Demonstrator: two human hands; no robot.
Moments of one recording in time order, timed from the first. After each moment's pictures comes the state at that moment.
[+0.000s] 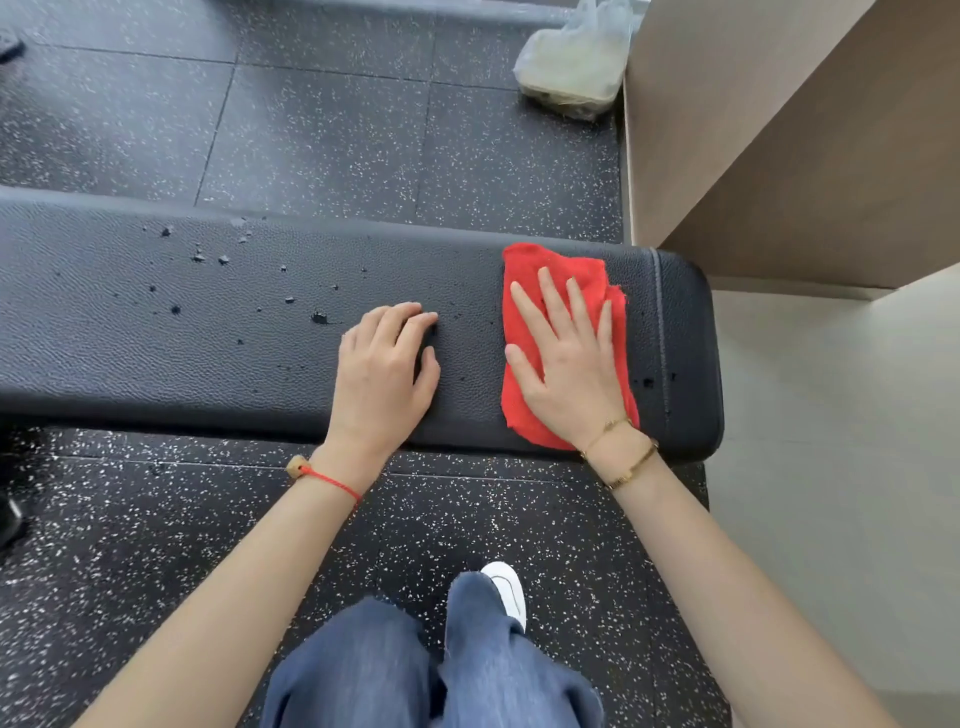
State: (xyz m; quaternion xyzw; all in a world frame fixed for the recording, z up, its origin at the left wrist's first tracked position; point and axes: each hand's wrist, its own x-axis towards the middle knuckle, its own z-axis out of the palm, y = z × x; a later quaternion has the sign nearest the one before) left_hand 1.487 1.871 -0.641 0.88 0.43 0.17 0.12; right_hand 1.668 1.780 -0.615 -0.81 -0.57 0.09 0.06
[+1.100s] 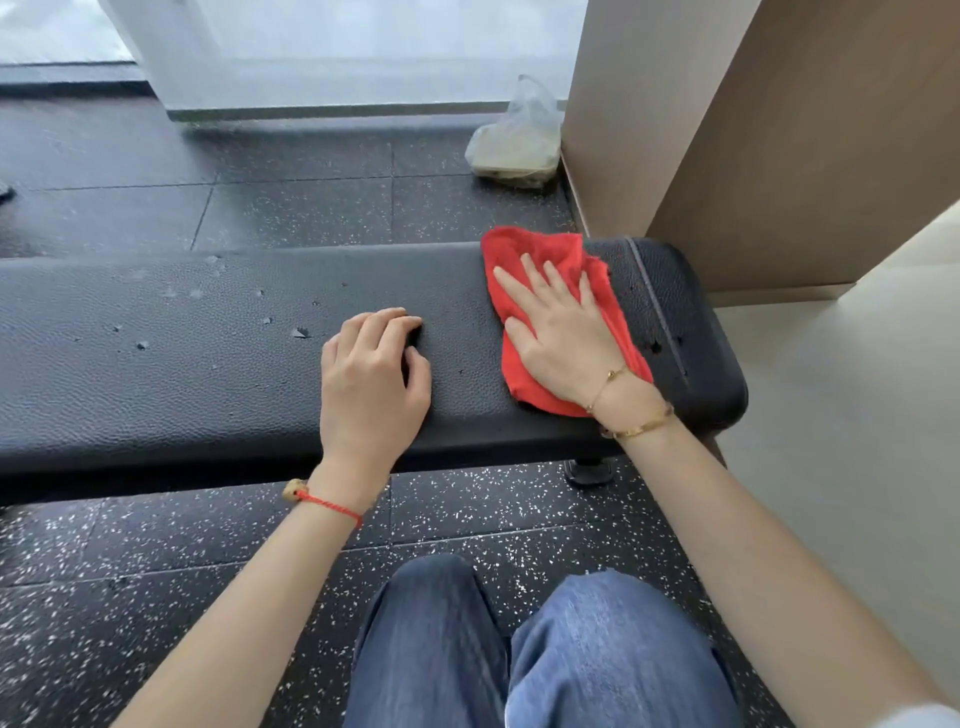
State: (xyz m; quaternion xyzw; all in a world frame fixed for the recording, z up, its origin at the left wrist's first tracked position) left_hand 1.483 1.869 -0.676 0.87 0.41 0.28 0.08; right_hand 1.672 1.792 -0.647 -0.82 -0.55 0.05 0.09
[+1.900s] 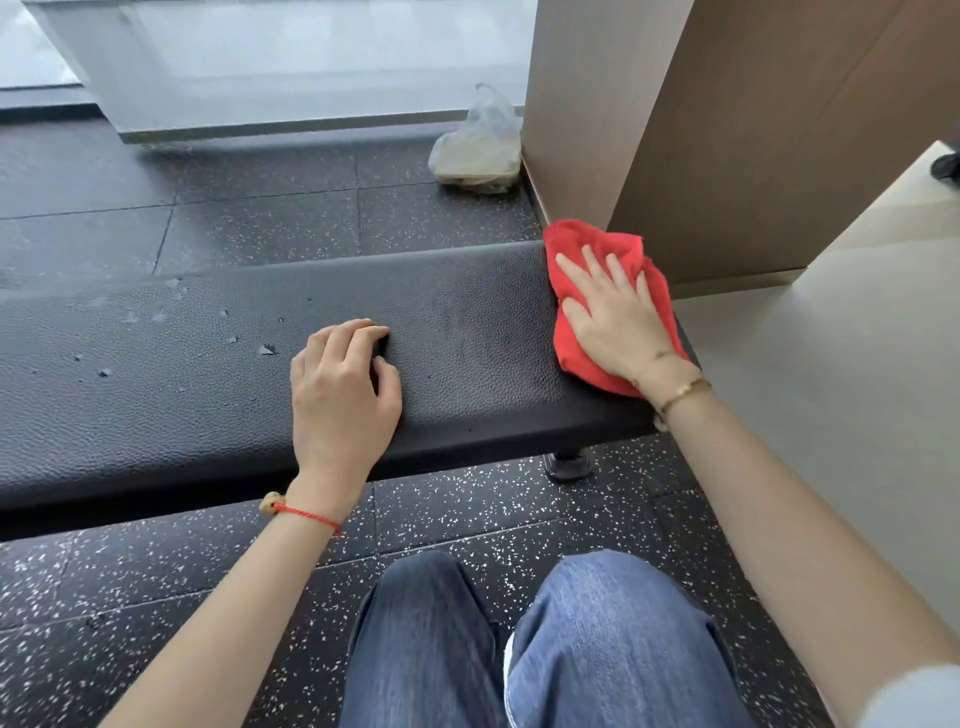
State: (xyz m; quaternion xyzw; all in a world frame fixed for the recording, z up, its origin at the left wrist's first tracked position) left_hand 1.482 1.865 -0.673 0.86 0.41 0.28 0.08; right_hand 1.742 1.752 -0.648 -0.89 -0.44 0.06 0.09
